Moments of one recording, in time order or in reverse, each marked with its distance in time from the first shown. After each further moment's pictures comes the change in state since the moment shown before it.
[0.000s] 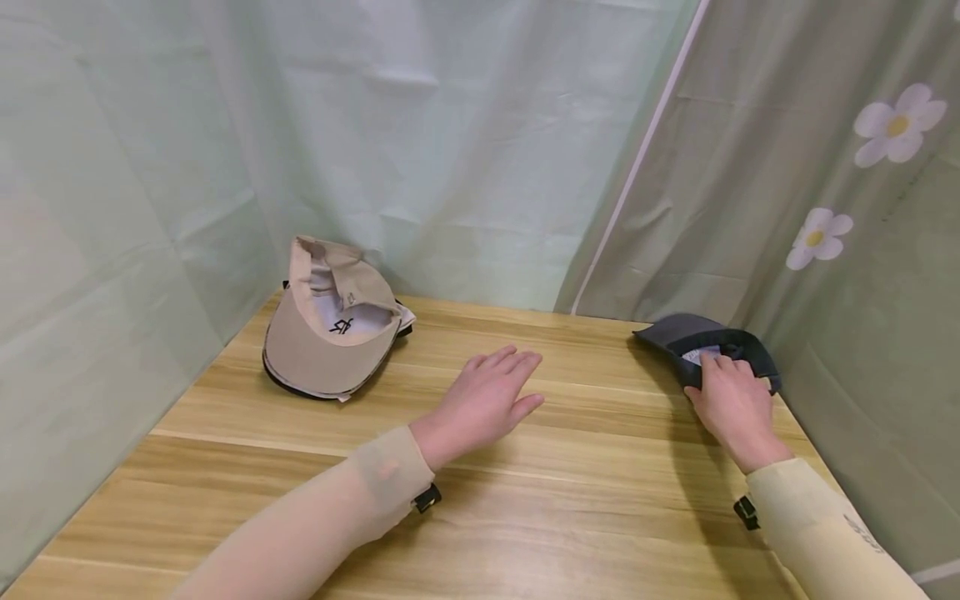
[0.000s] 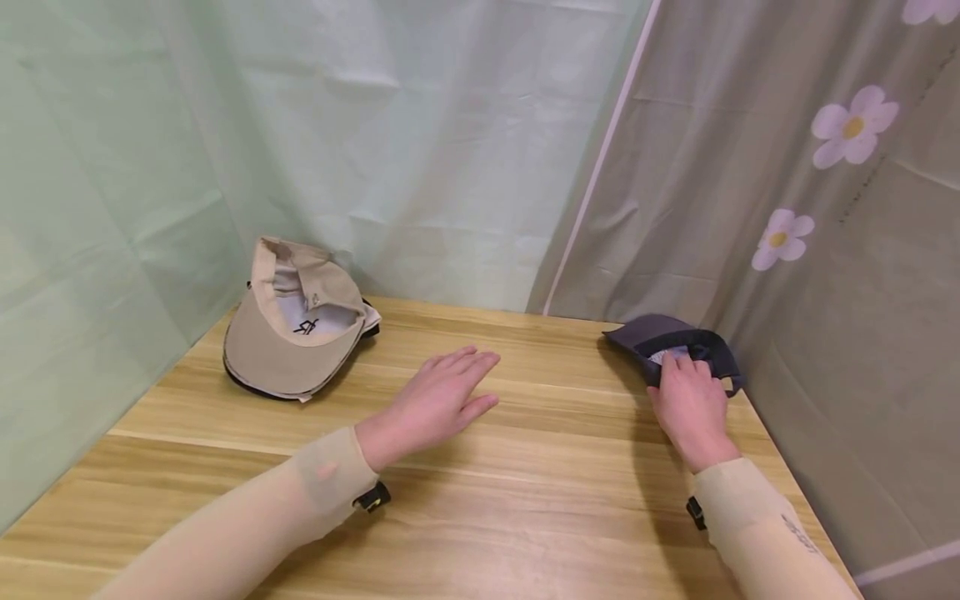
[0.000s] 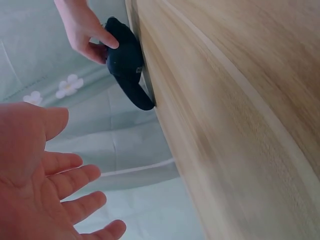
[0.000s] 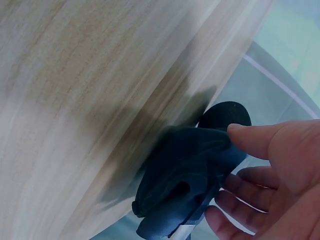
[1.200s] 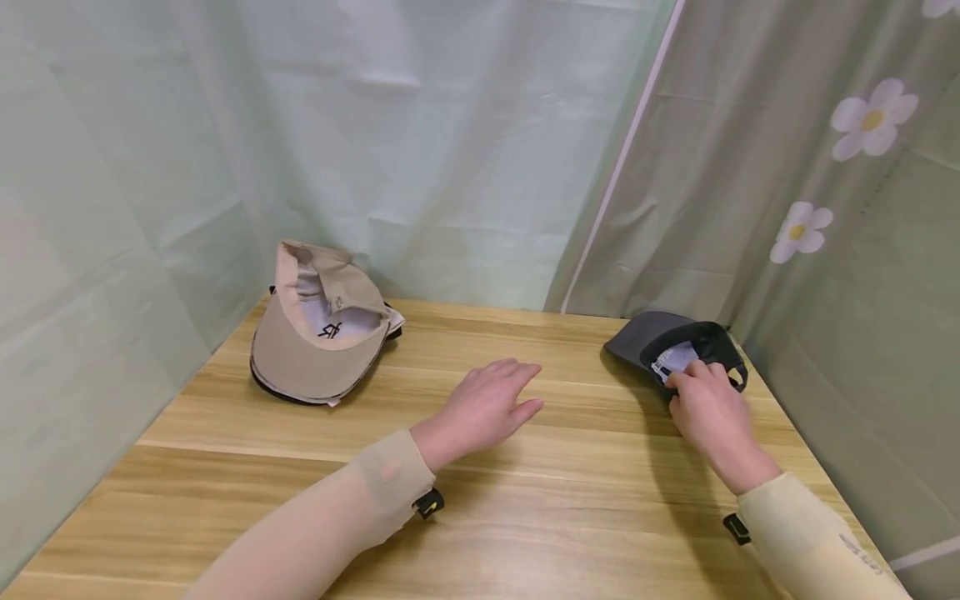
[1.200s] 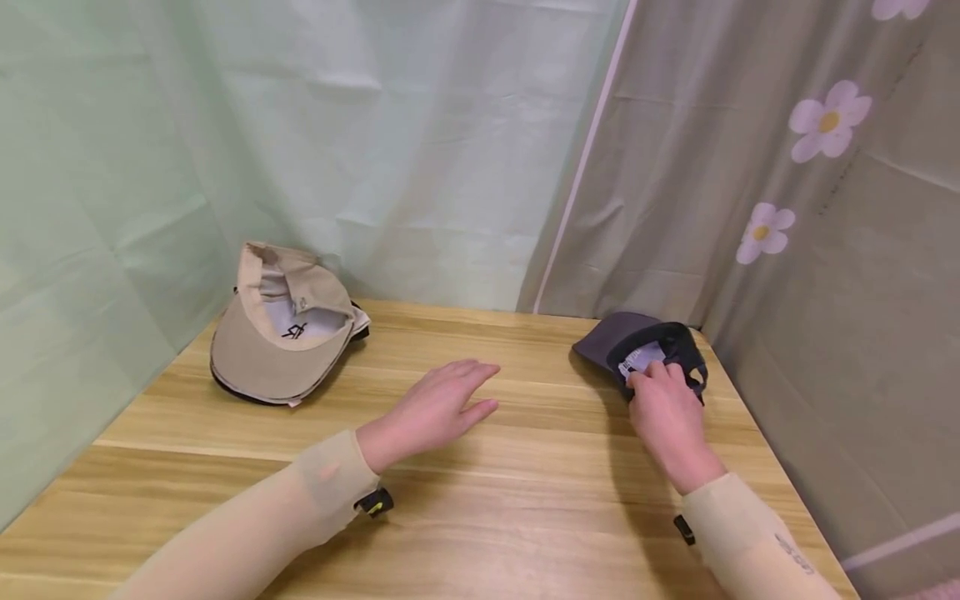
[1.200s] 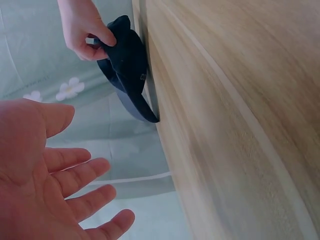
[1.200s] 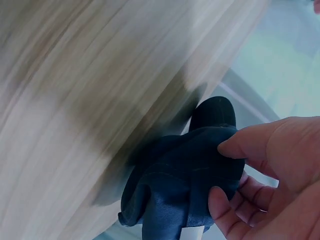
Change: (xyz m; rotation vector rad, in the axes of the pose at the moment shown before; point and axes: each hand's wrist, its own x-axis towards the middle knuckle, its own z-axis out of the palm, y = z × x) left_hand 0.006 0.009 0.009 -0.151 -0.025 0.005; right_hand -0.025 -0.026 -0.006 0.073 0.062 -0.106
